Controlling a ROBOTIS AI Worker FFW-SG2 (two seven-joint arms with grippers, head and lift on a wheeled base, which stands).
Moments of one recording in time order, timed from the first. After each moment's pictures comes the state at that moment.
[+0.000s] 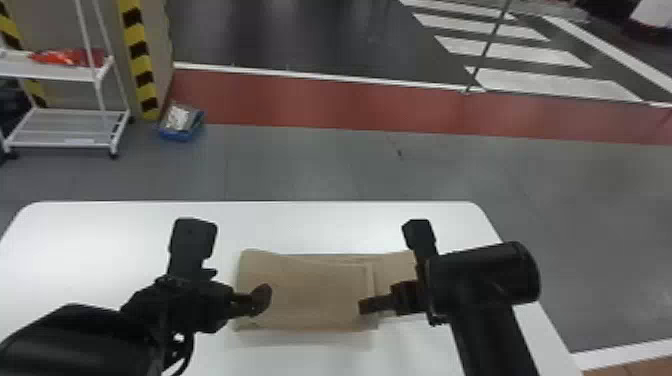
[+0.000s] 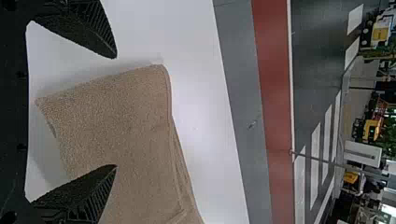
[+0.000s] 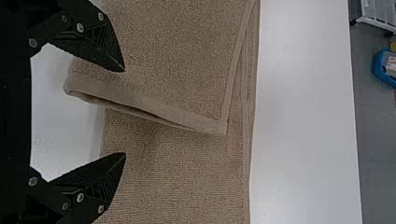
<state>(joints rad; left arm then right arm) 0.03 0.00 -0.26 -1.80 -0.04 0.88 -0.25 -0.23 -0.04 -0.07 -1.45 0.41 1.25 0.68</state>
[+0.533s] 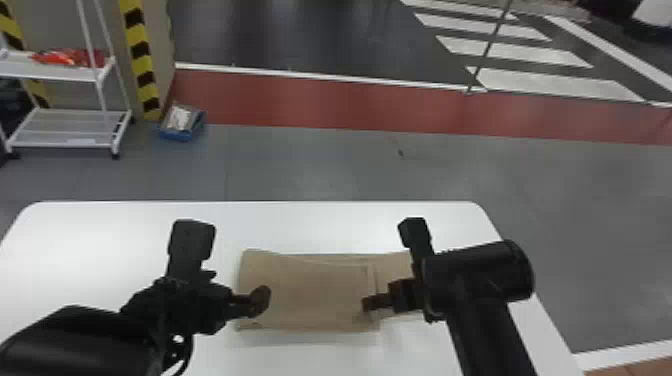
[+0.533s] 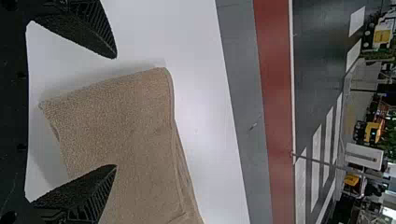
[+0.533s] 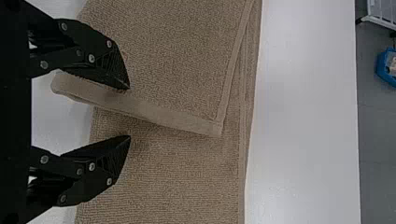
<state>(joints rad) 0.03 0.00 -0.25 -1.79 -0.04 0.88 -0.25 -0.26 -0.04 -0.07 -1.39 0.41 1.20 0.65</state>
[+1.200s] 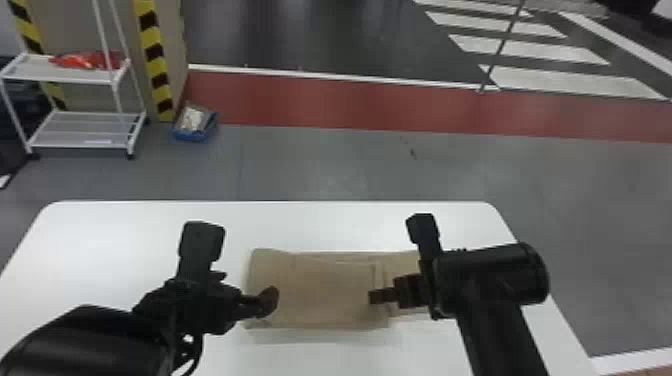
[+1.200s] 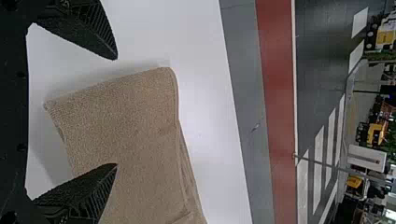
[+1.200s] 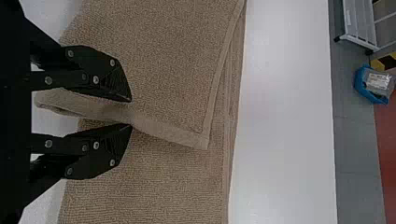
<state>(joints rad) 0.04 0.01 -0.24 -1.78 -0.04 0.87 -0.25 -0.26 -0.03 -0.07 -1.40 0.37 1.15 0.65</state>
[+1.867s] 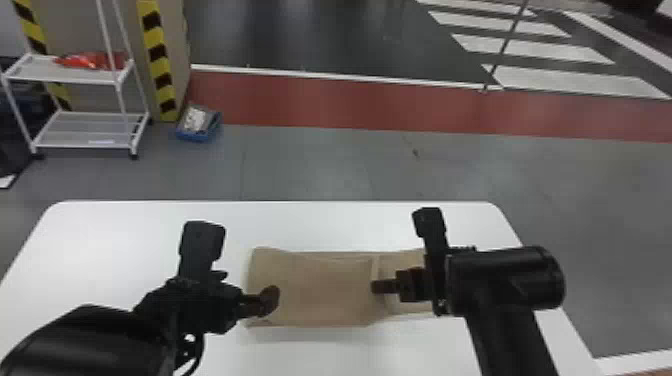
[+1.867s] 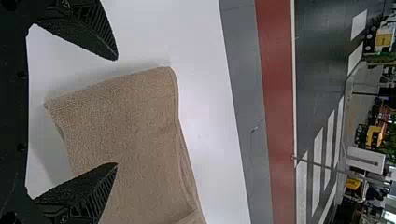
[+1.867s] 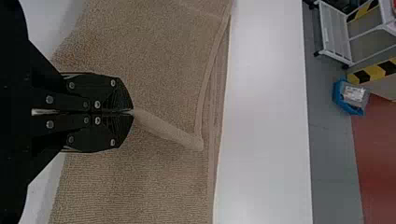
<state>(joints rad) 0.04 0.01 -0.23 -1.79 -0.04 0.87 -0.26 -0.22 -0.03 -0.09 -1.50 0.31 1.13 0.67</state>
